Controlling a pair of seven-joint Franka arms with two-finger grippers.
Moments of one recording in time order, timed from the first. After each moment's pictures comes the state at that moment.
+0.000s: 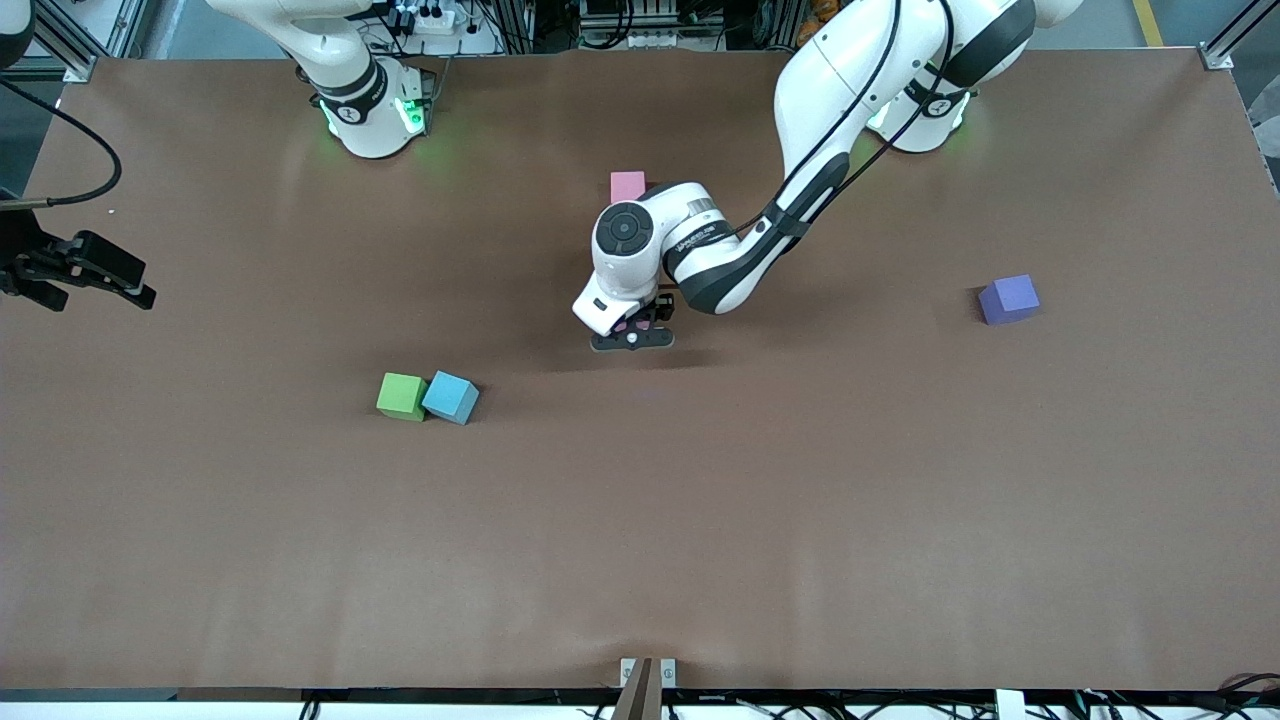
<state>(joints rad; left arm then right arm) -0.55 0.84 -0.42 -1.54 0.32 2.28 -1.13 0.03 0.04 -0.07 -1.53 0.04 1.64 -0.03</state>
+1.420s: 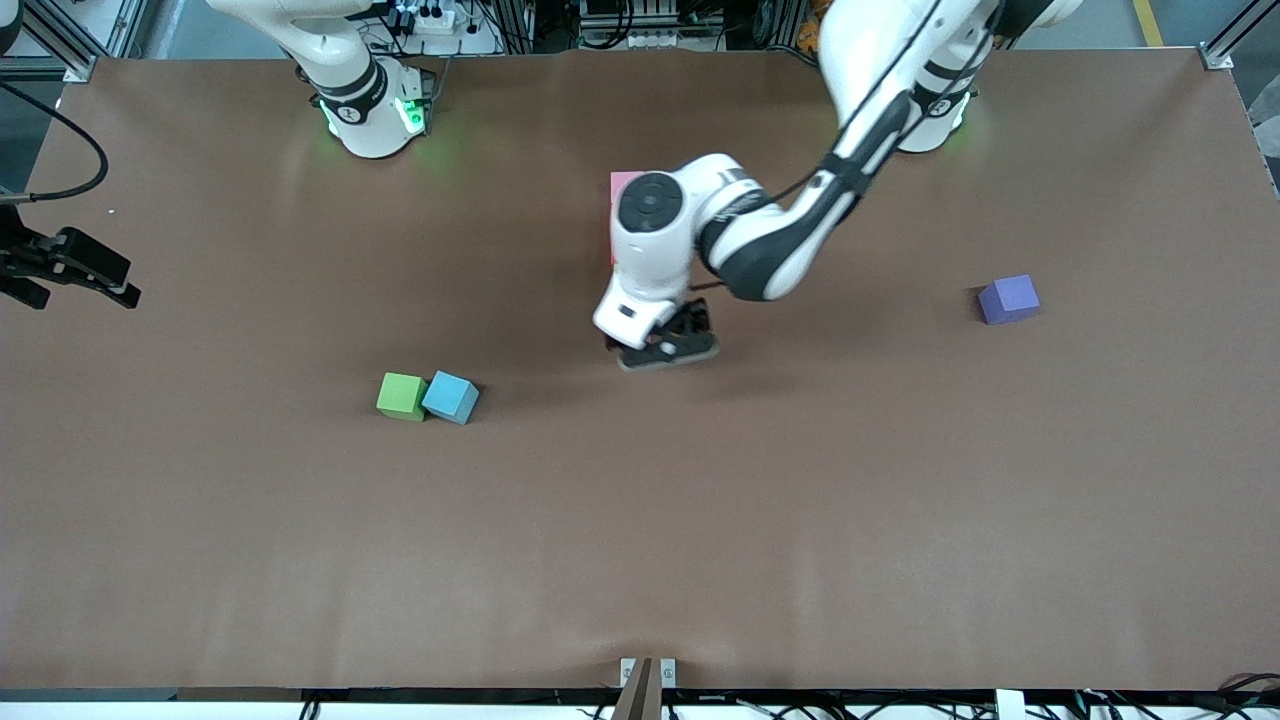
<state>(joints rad) -0.49 0.62 -0.32 -1.49 0.32 2.12 -1.17 0.03 0.04 -0.07 -1.51 0.02 1.63 -0.03</state>
